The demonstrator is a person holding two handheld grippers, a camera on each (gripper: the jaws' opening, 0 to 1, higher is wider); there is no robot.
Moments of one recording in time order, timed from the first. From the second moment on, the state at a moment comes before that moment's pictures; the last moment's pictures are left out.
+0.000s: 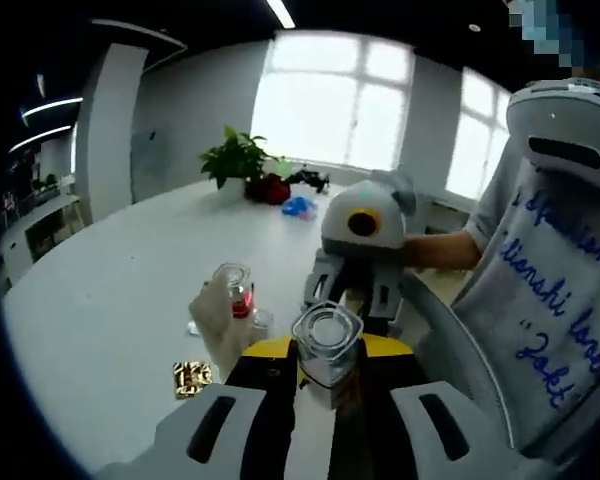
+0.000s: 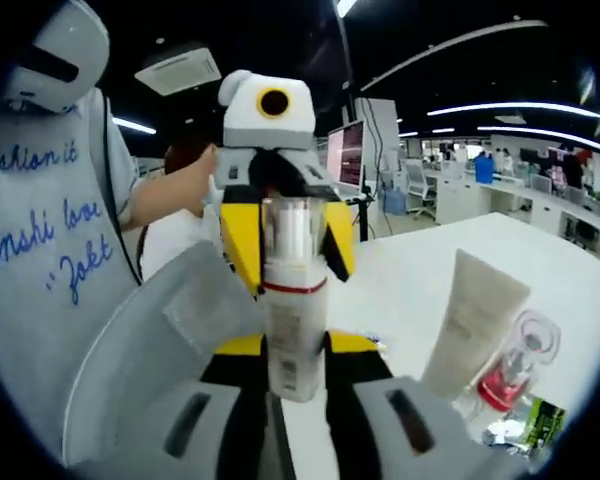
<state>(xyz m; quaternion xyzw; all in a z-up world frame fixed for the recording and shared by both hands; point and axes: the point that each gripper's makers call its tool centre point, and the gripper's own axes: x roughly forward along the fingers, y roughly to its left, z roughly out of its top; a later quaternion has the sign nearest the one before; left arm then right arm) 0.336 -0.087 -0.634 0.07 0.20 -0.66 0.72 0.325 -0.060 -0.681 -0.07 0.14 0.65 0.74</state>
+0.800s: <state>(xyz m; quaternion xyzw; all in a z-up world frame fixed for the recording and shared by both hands) 0.330 -0.088 -0.613 0.04 0.15 -0.69 0.70 0.317 -0.060 -0.672 -0.05 0.11 0.68 0.72</state>
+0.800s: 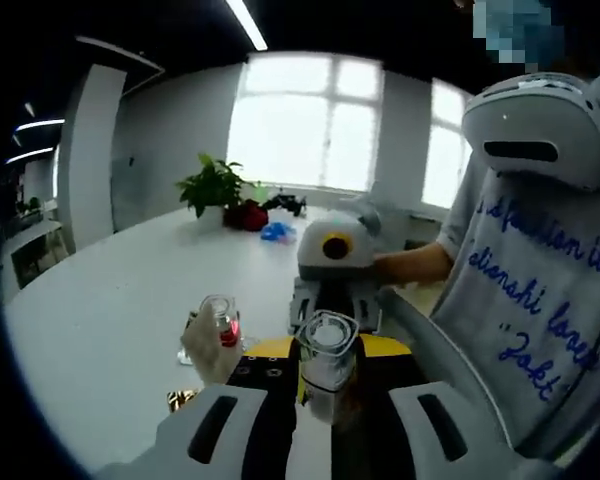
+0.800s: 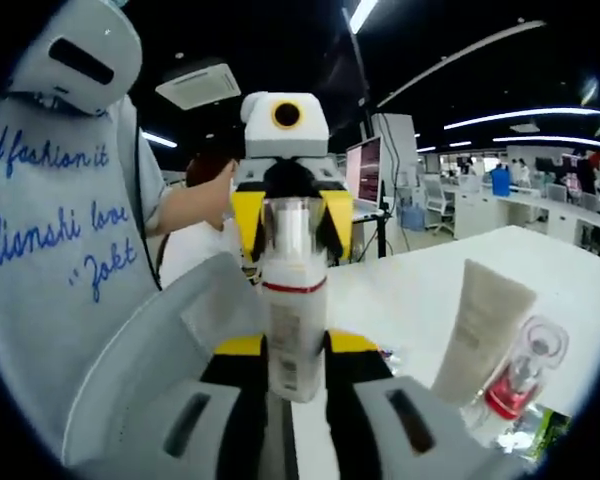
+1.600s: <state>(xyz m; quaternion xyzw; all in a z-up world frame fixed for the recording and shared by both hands) 0.356 -0.092 -0.651 0.08 0.20 -0.62 0.76 0.347 -0.064 -0.686 -0.03 0.16 0.61 0.78</state>
